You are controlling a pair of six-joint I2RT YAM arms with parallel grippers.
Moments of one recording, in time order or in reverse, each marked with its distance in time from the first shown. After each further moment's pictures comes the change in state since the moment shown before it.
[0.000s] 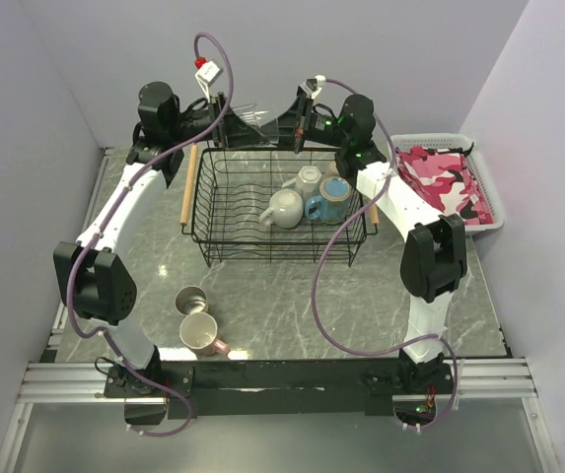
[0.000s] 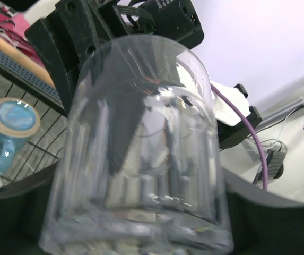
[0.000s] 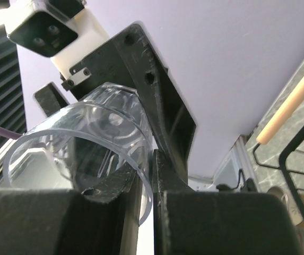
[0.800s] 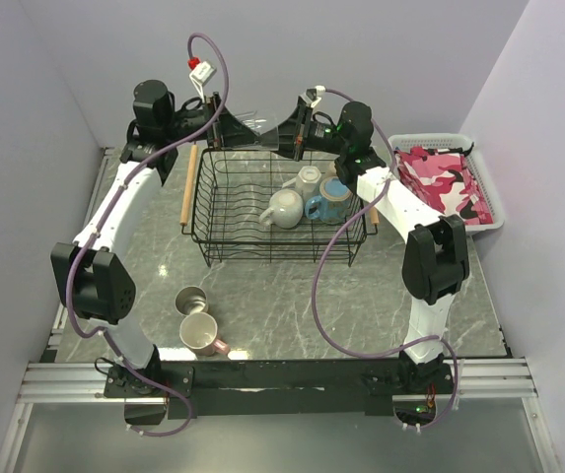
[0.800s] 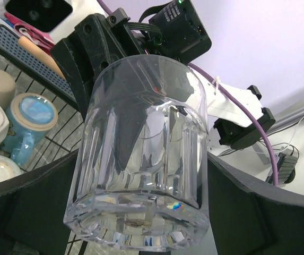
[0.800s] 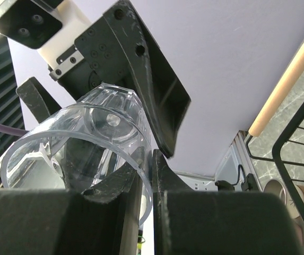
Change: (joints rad) left arm 0.037 0.000 0.011 -0.094 -0.005 0.077; right arm -0.001 -0.021 -0.081 -0.005 0.016 -0.014
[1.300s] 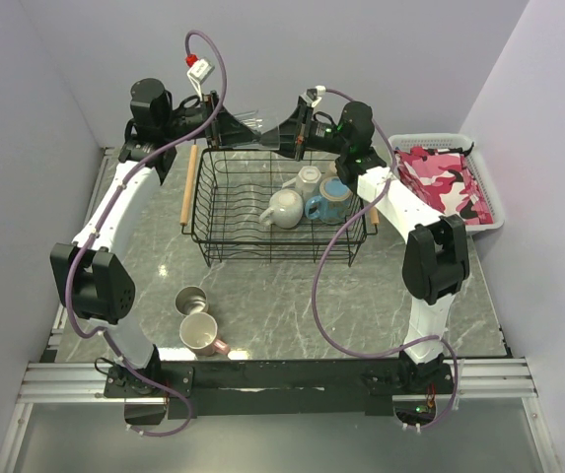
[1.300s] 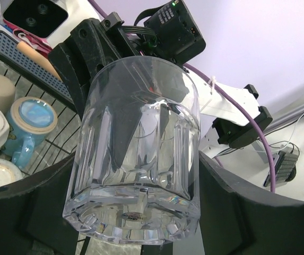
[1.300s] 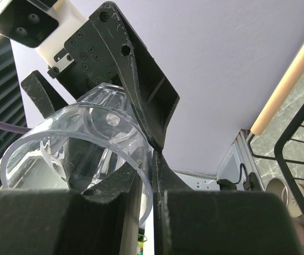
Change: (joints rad) left arm 0.009 0.000 0.012 0.021 0.012 -0.009; right arm -0.003 0.000 0.000 0.007 -0.008 0.013
